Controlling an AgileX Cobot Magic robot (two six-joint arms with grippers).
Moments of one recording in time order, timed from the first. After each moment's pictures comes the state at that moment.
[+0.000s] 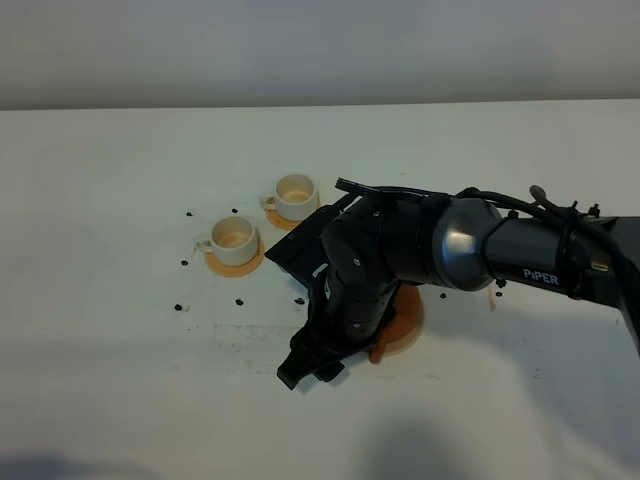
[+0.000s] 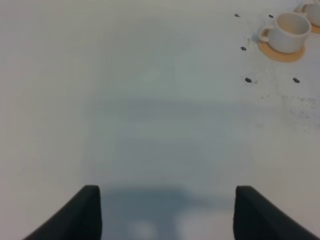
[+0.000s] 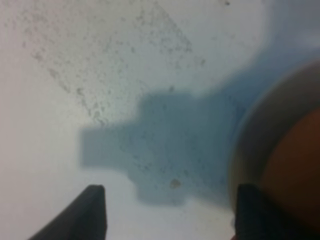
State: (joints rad) left arm 0.07 0.00 -0.45 -0.03 1.06 -0.02; right arm 0.90 2.06 -1.35 0.04 0.79 -0.02
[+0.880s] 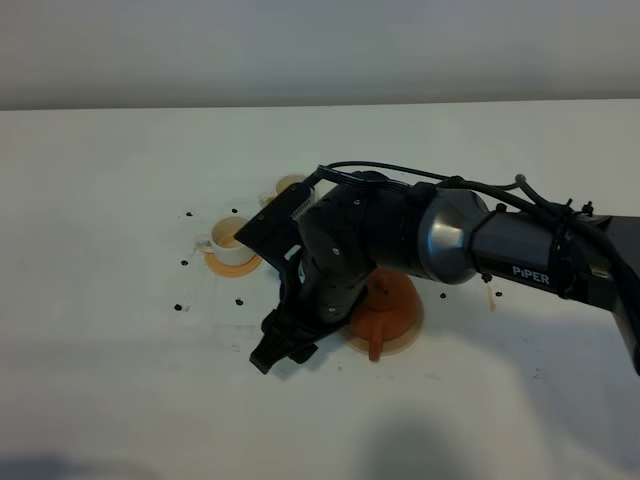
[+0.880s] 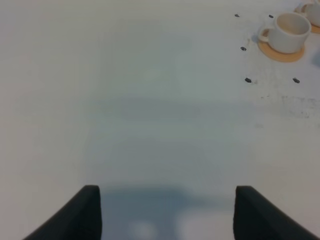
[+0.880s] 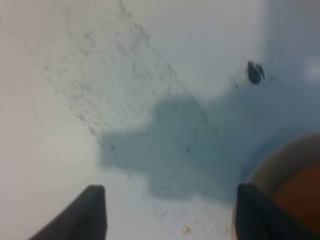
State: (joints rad) left arm 0.07 0.00 -0.45 -0.03 1.06 -0.02; right arm 0.94 2.06 -1.44 0.02 0.78 -0.05
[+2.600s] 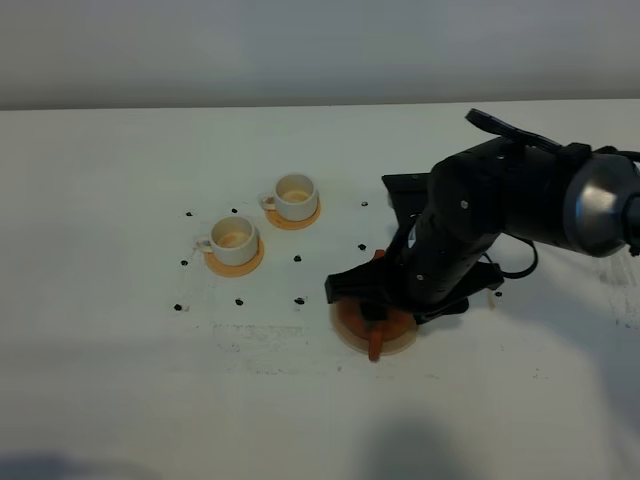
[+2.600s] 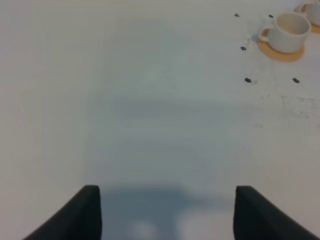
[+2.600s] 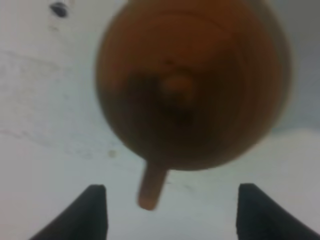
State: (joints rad) left arm 0.07 0.00 -0.45 -0.03 1.06 -0.02; right arm 0.73 1.85 -1.22 0.15 0.79 0.36
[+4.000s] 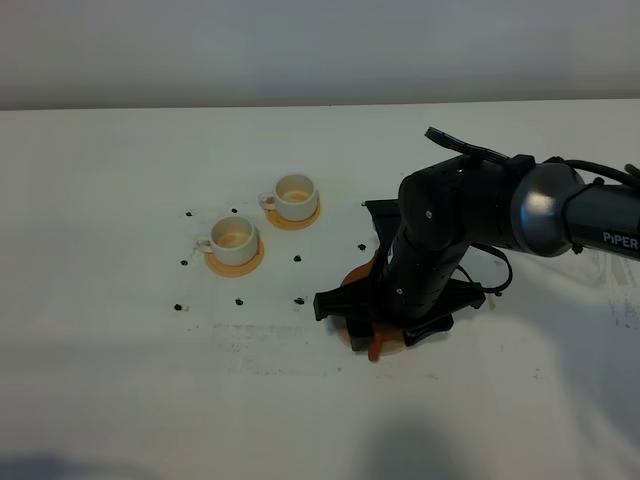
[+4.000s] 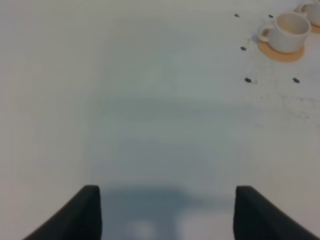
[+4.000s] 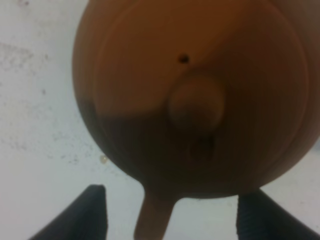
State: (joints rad) left arm 0.07 0.00 -0.45 -0.03 1.06 -0.02; right arm 0.74 1.97 -1.26 0.18 0.82 0.36
